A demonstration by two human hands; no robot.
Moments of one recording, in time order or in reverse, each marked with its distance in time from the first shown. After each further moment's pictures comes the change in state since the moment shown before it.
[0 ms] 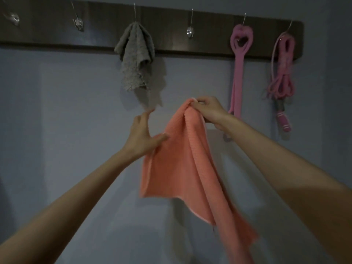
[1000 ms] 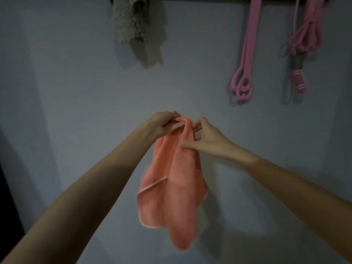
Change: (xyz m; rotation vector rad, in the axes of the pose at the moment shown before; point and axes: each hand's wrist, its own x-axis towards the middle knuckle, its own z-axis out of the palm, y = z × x) left_hand -0.015 0.005 0.076 -1.107 -0.316 -0.953; right_hand -0.135 0.091 0.029 -0.358 -0.293 0.099
